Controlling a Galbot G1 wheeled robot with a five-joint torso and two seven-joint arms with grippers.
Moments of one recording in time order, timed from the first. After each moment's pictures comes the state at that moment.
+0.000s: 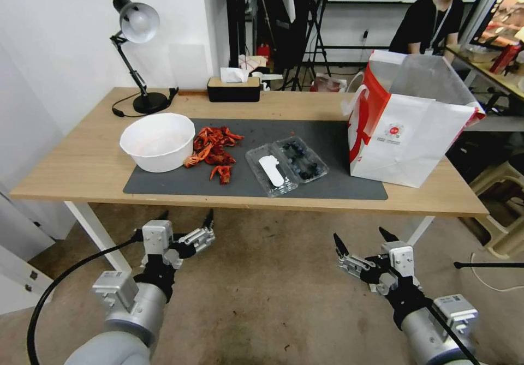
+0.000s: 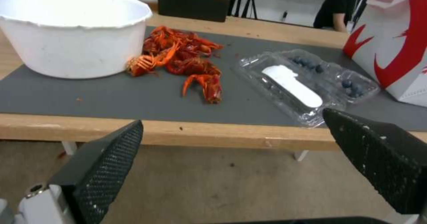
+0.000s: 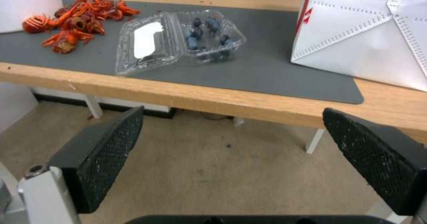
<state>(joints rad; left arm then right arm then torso) 1.74 -1.33 -0.46 -2.51 -0.42 0.42 -0.17 -1.89 1.50 0.63 2.51 0.06 -0.36 -0.19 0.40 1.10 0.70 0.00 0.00</state>
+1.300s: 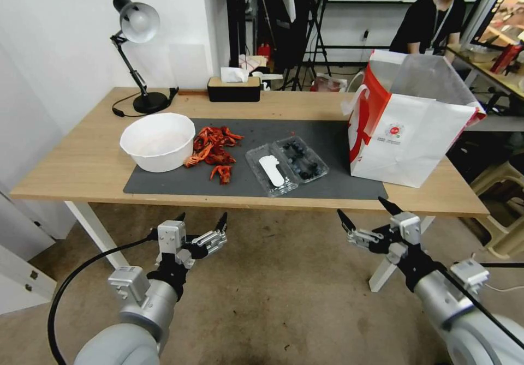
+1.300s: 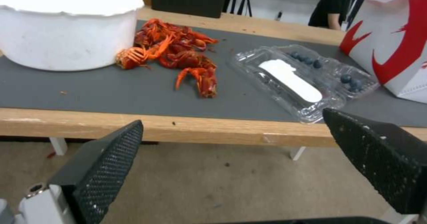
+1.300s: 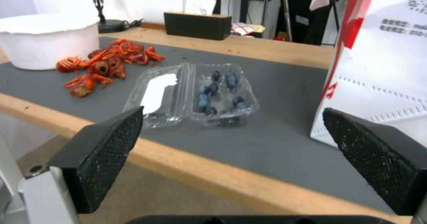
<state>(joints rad) 1.72 -1.33 -0.44 -2.44 -0.42 0.38 -0.13 -1.58 1.16 0.70 2.30 0.40 -0.32 -0.23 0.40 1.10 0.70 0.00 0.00</state>
